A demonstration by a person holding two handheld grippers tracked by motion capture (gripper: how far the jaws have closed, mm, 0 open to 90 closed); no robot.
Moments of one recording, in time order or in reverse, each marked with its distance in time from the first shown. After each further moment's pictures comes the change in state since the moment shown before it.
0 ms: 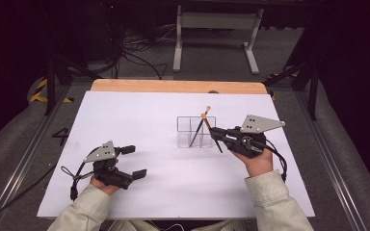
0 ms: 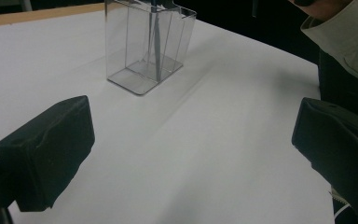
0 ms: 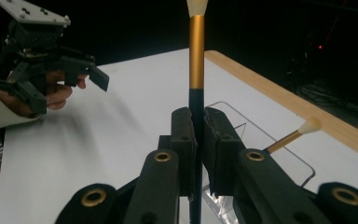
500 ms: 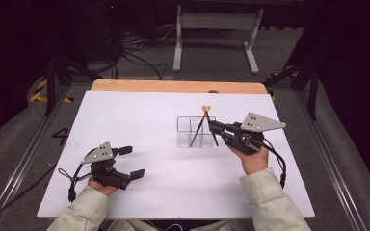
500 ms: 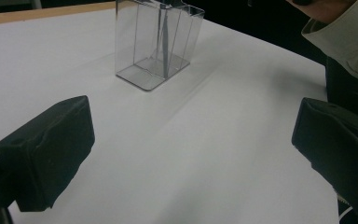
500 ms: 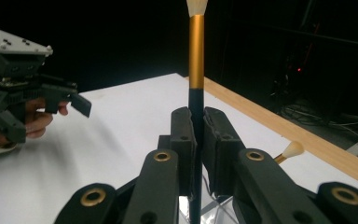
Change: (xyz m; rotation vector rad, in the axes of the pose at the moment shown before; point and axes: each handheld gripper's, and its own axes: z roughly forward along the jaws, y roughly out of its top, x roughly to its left) left arm 0.001 -0.003 -0.003 0.003 0.021 -0.008; right arm -0.003 -0.001 0.008 -0.103 -0.065 0.017
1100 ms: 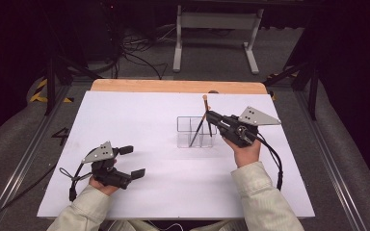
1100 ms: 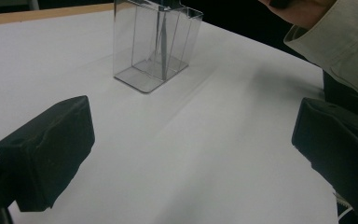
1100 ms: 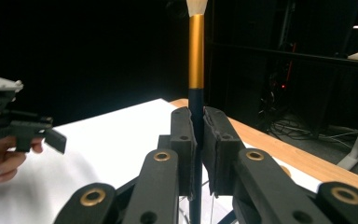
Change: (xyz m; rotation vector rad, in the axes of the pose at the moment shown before) left arm 0.001 0.000 0.001 -0.007 -0.008 -0.007; right arm -0.013 -0.005 0.021 -0.111 -0.054 0.052
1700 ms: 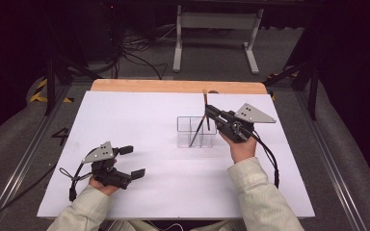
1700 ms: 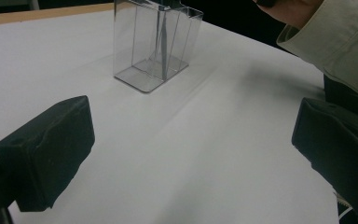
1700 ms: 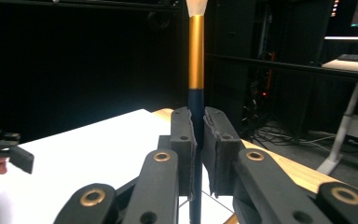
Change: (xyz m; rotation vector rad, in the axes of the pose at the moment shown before) left arm 0.000 0.000 0.000 0.001 0.000 0.001; right arm -0.005 -0.002 0.015 -0.039 -0.081 -0.006
